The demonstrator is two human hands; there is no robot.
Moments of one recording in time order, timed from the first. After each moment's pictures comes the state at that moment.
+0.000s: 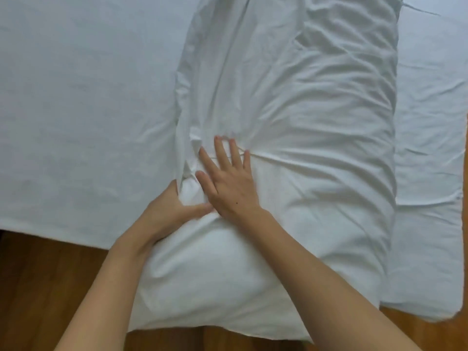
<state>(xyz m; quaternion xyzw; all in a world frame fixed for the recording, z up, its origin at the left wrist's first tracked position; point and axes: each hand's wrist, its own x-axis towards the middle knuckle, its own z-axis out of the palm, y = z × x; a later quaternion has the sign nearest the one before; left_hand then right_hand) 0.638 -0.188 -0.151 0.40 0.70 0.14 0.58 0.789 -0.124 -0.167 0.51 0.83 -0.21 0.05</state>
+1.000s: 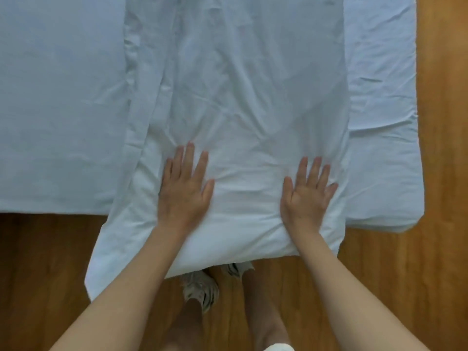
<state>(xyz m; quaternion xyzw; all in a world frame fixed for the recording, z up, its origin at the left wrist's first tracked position) 0.727 -0.277 -0.195 0.75 0.65 0.03 0.10 0.977 -0.287 -0.191 0.81 0.58 -0.10 0.04</state>
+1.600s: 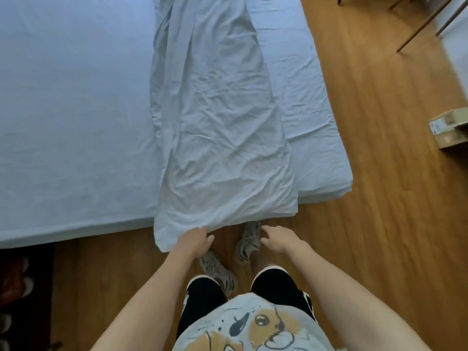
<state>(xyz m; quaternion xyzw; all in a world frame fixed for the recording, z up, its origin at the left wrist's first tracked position) 0.703 -0.388 -0.017 0.65 0.57 -0.26 0.42 0.958 -0.422 -0.013 0.63 0.58 -0.43 0.27</state>
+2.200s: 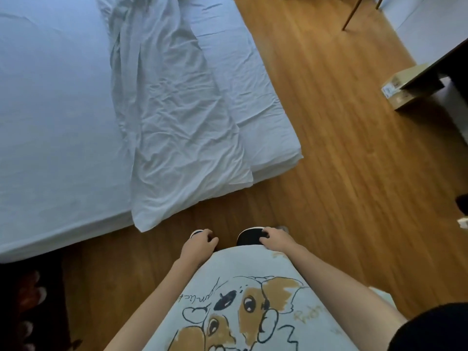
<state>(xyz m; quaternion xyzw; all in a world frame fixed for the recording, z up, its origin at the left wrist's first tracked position) 0.806 -0.527 0.082 0.65 0.59 -0.20 0.44 1.041 -0.588 0.082 0.73 0.43 -0.51 0.15</state>
